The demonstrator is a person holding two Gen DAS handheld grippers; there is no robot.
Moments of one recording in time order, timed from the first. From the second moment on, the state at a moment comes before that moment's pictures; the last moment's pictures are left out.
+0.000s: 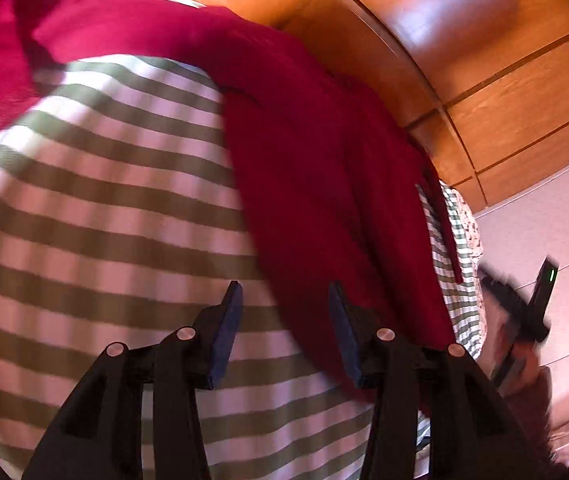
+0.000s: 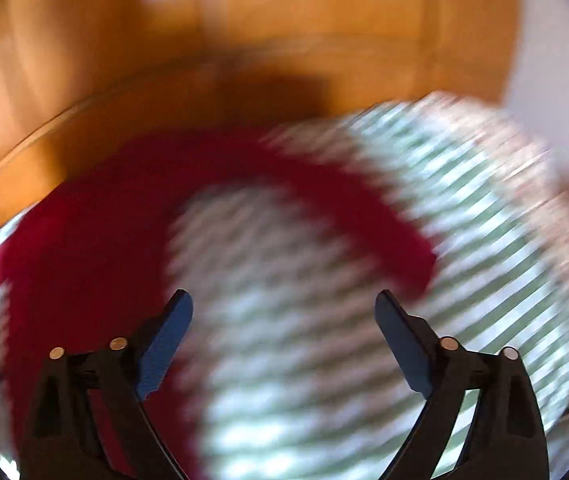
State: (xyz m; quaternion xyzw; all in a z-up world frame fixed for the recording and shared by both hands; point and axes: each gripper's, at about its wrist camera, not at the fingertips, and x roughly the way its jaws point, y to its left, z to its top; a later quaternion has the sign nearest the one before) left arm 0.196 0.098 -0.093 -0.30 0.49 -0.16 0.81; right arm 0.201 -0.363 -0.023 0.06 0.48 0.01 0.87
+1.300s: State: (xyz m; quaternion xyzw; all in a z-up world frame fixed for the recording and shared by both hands) left arm 0.096 0.232 -0.035 -0.12 0.41 0.10 0.90; right arm 0.096 -0.234 -0.015 0.04 0.45 0.12 0.88
